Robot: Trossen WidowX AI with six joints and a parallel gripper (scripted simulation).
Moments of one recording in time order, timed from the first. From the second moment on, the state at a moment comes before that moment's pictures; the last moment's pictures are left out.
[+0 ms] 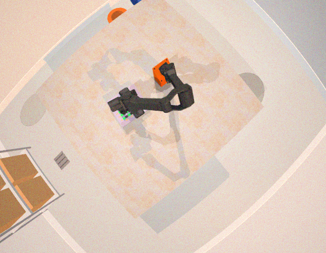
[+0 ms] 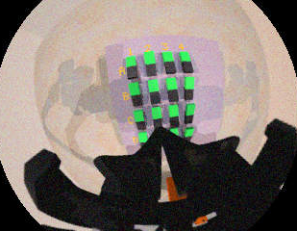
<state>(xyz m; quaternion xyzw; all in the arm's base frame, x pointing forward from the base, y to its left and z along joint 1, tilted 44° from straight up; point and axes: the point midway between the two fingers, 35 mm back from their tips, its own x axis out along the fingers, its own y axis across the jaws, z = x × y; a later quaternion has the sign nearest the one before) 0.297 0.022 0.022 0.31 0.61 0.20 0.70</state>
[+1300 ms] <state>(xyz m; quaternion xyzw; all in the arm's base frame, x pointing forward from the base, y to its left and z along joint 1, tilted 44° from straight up) 0.298 0.031 0.012 0.32 0.61 0.20 0.70</state>
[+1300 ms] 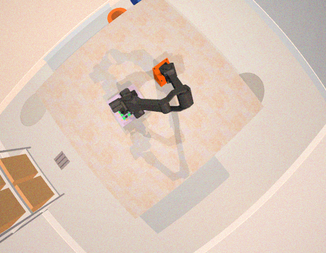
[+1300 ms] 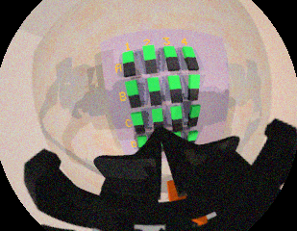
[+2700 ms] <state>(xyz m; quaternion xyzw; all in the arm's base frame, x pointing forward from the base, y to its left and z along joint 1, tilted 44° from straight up) 0.293 0.004 0.039 0.32 0.62 0.20 0.69</state>
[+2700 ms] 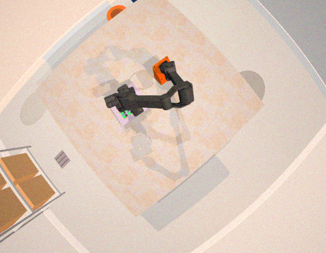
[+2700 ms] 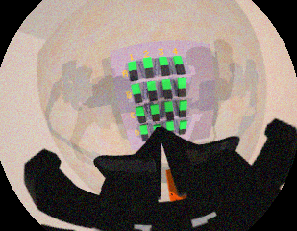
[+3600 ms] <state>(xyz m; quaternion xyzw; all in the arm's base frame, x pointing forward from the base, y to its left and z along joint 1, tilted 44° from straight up) 0.293 -0.005 0.011 0.31 0.61 0.20 0.70</state>
